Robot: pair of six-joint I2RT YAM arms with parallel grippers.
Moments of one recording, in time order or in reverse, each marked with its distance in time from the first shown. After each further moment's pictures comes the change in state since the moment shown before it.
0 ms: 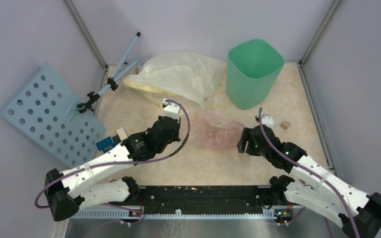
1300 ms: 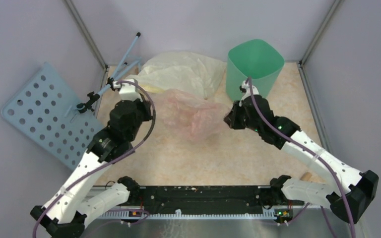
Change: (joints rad) left arm 0.368 -0.157 0.134 -0.071 0.090 -0.002; right arm -0.003 0.291 0.337 0.131 -0.153 -0.100
